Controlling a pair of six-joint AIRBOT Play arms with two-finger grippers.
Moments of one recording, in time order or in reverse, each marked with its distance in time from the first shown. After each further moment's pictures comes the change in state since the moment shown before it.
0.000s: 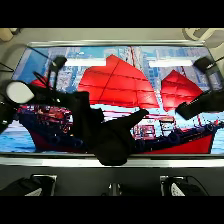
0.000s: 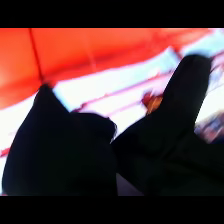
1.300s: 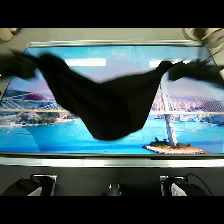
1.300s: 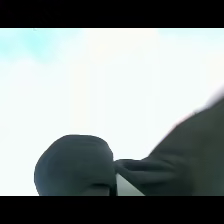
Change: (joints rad) left arm 0.093 0.187 0.462 0.117 0.077 -0.021; right arm 0.011 -0.138 0.216 0.426 -0.508 -0.175
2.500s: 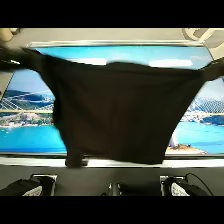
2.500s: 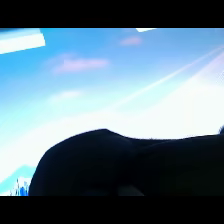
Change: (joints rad) left arm 0.078 -0.272 -0.075 0.113 -0.021 0.000; right arm -0.069 -0.130 0.170 -0.505 0.265 0.228
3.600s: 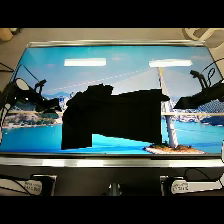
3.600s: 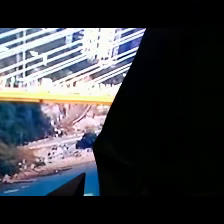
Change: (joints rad) left arm 0.354 -0.395 -0.287 -0.270 -0.196 0.028; right arm -0.208 -0.339 -0.135 0.293 0.360 -0.151
